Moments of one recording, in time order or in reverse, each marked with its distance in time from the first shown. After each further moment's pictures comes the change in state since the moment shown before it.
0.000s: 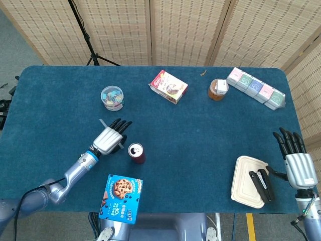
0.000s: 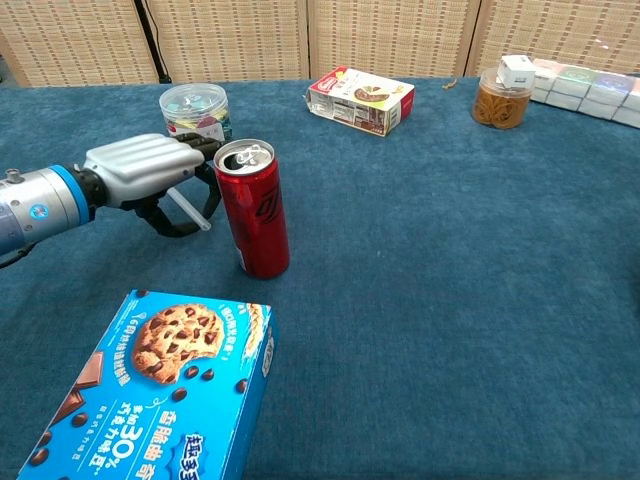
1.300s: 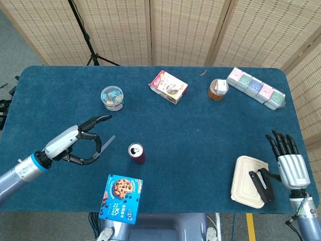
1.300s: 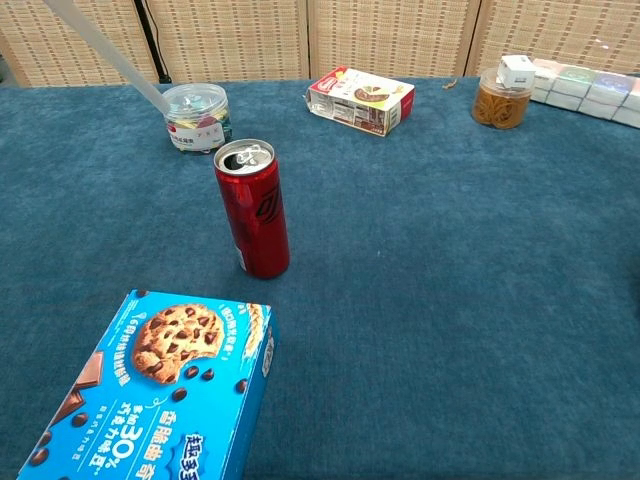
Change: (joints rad) left arm 0.053 0.738 0.076 -0.608 0.355 0.429 -1.158; right arm 0.007 -0.037 -0.011 0.018 -0.006 -0.031 -0.054
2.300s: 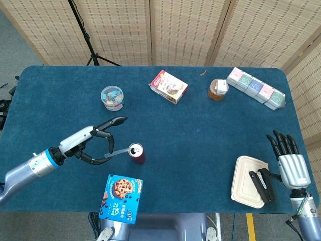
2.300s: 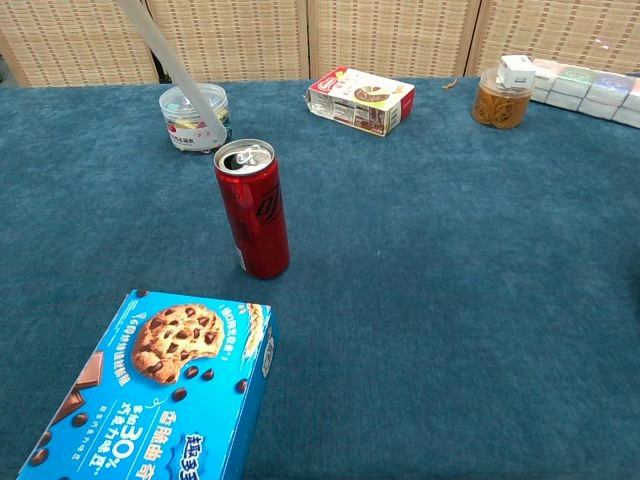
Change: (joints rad) left arm -0.134 -0.008 0.022 -0.050 -0.064 -0.129 -0.232; right arm 0.000 0.003 0.001 0.007 0.010 -0.012 -0.001
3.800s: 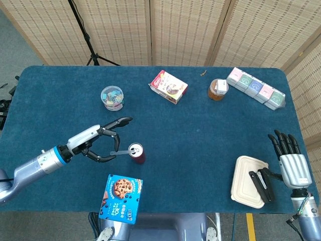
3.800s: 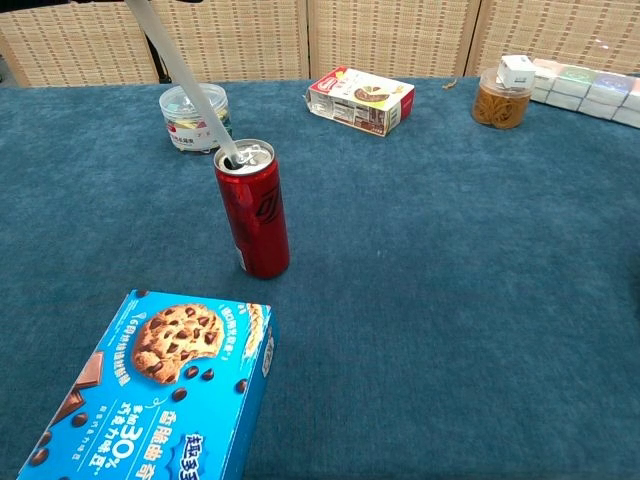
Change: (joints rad) left arm -0.036 -0.048 0.020 0.048 -0.011 -0.036 -0.072; right arm 0.000 0.001 0.004 0.000 0.007 -0.004 0.003
